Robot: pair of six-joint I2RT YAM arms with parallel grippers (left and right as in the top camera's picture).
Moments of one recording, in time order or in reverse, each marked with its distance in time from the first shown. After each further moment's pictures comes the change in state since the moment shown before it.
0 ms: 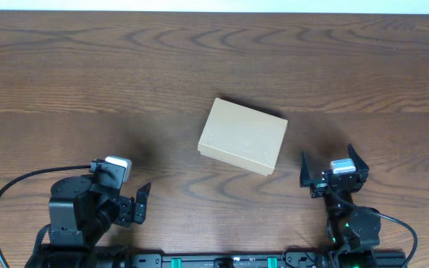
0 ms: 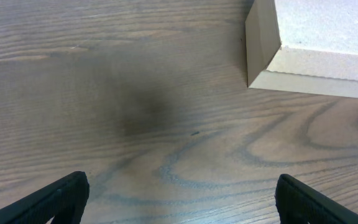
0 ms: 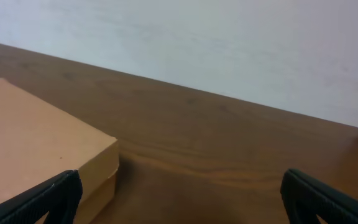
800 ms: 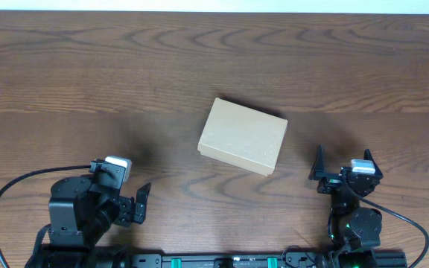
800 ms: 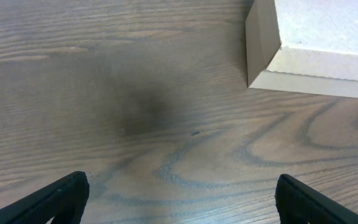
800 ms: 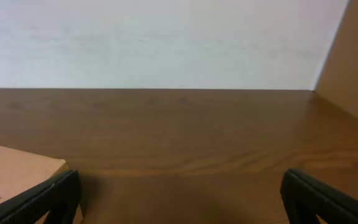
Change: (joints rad) left arm 0.000 0.000 0.000 0.000 0.000 0.000; right arm -0.002 0.000 0.000 0.020 0.200 0.156
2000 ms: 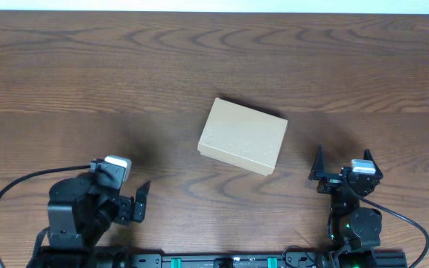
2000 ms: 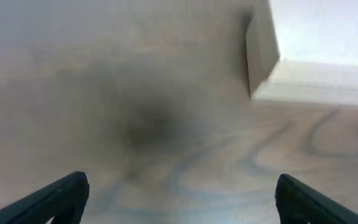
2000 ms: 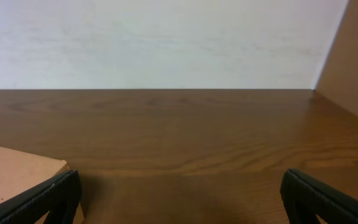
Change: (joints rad) left arm 0.001 -0.032 -0.013 0.071 -0.005 0.026; right arm 0.000 0.000 0.000 0.000 0.000 0.005
